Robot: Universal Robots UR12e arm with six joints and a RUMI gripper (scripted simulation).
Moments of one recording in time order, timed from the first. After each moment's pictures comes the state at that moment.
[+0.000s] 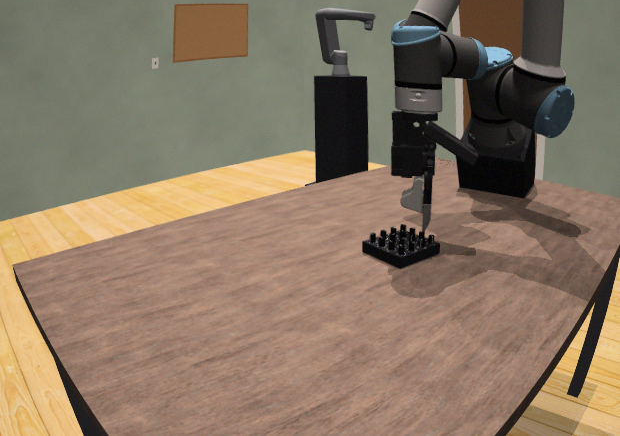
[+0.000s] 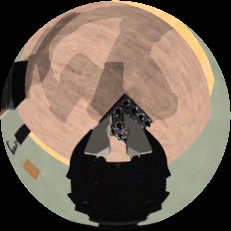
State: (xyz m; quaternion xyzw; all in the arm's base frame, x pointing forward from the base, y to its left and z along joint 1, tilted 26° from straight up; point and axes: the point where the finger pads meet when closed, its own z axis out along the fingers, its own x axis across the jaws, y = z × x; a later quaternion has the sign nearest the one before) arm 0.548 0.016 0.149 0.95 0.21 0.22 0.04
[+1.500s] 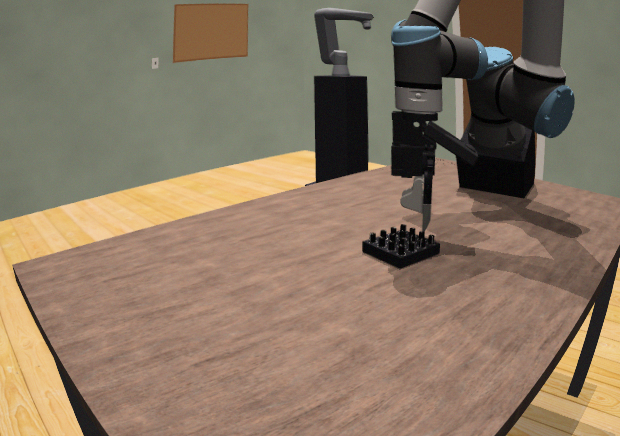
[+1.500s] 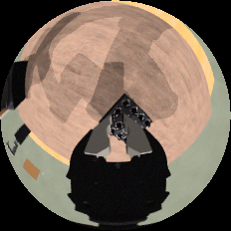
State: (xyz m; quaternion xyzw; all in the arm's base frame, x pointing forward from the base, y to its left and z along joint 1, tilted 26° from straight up) arm 0.548 0.016 0.149 0.95 0.21 0.22 0.04
